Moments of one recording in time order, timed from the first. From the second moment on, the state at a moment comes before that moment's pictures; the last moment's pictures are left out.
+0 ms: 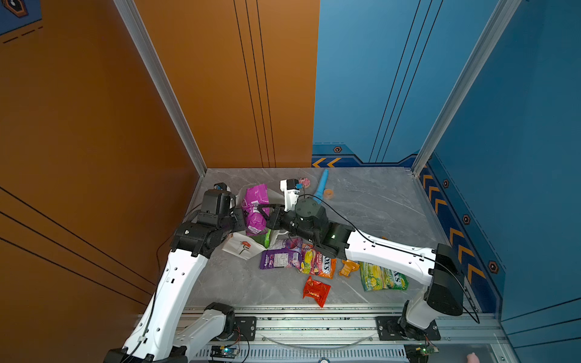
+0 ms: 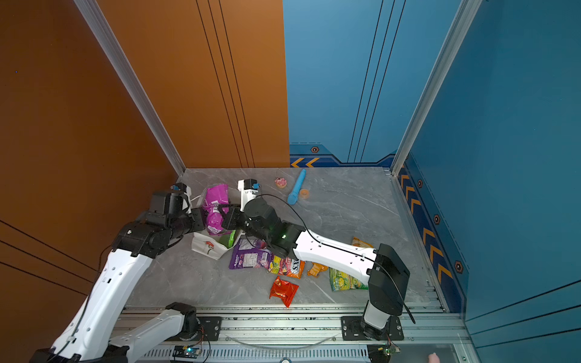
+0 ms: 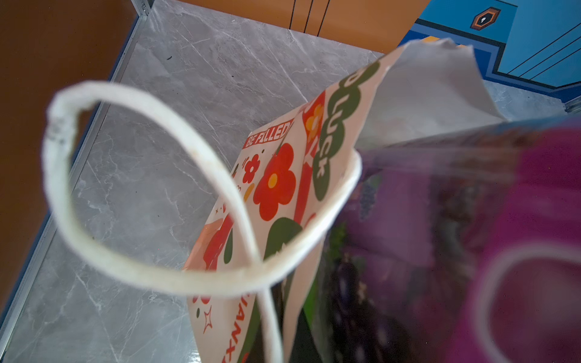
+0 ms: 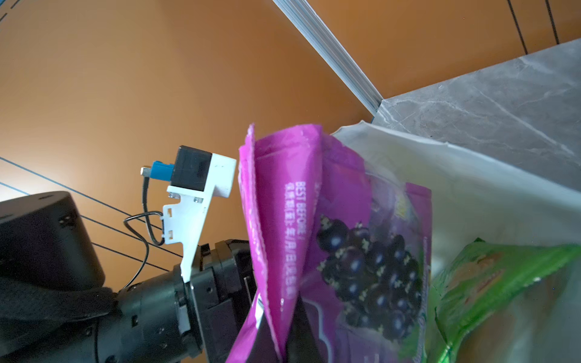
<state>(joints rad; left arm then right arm) -0.22 1.01 1.21 -0.97 -0.13 -0.38 1.08 1.68 1.41 0.16 0.07 0.89</state>
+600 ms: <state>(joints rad) -0.22 1.00 1.21 -0.97 -0.12 -0.39 1.08 1.68 1.30 0.18 0.21 1.00</state>
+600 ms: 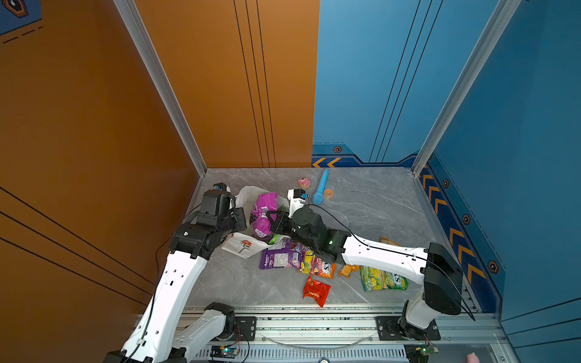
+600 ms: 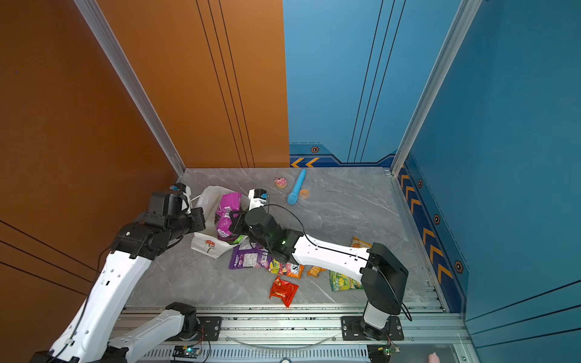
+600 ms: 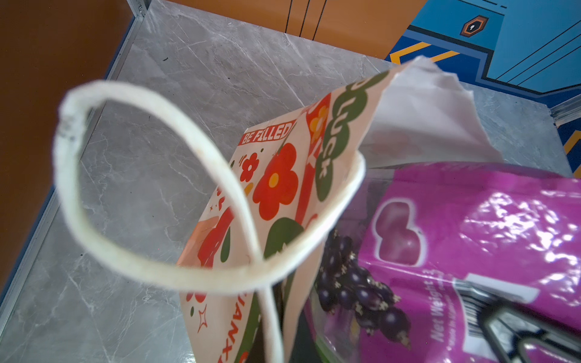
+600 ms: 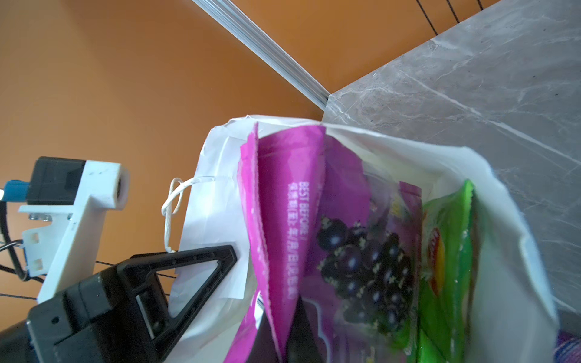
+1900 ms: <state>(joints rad) -0.27 1.00 1.19 -0.92 -0.05 -0.36 1.13 1.89 1.58 -0.10 0.31 0.97</state>
